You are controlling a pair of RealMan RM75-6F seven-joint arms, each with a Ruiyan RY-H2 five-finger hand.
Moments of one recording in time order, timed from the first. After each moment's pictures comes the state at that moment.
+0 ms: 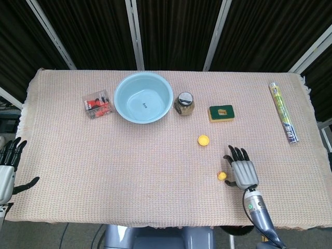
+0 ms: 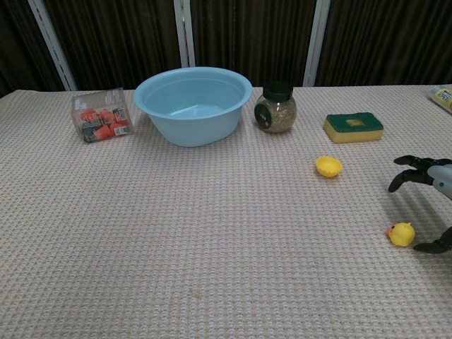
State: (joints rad) left arm -0.08 -1.17 -0.05 -1.57 1.54 1.56 0.06; right arm 0.33 -1.59 0.10 -1.40 -1.27 1.16 -0.37
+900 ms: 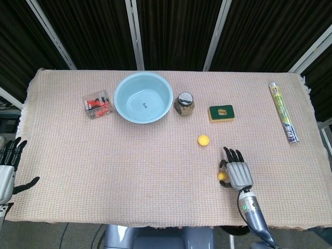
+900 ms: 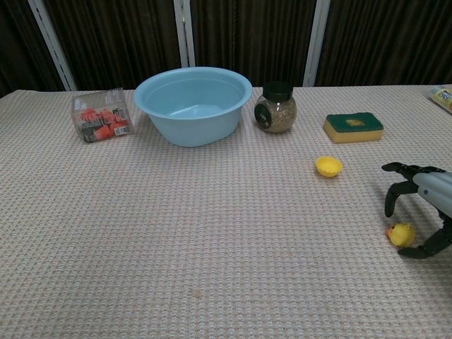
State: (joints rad) left arm -0.08 -1.17 -0.05 -1.57 1.54 1.56 0.06; right arm 0.34 -1.65 0.09 -1.37 -1.26 1.17 -0.36
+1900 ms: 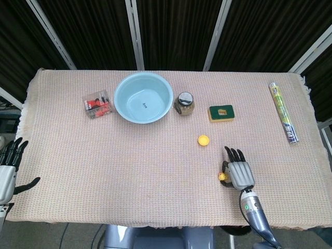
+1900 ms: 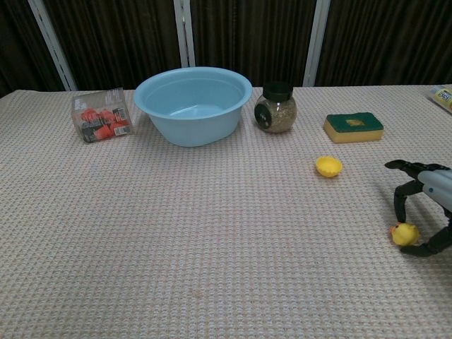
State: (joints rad) left arm -0.08 -1.17 -0.05 -1.58 1.54 1.55 0.07; right arm 0.34 -1.63 0.09 -1.36 -1.29 1.18 -0.33
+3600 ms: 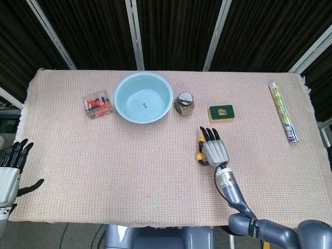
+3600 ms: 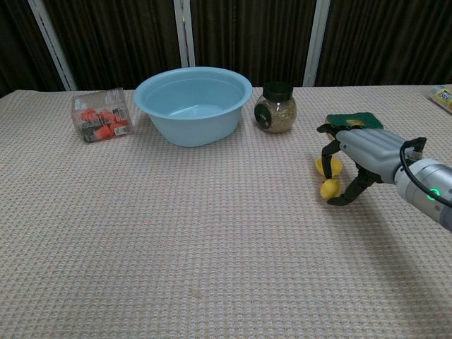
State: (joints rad) left arm -0.08 -1.17 -0.03 -1.57 1.59 1.57 0.06; right arm 0.58 -1.78 0.24 -1.20 -1.20 1.04 -0.40
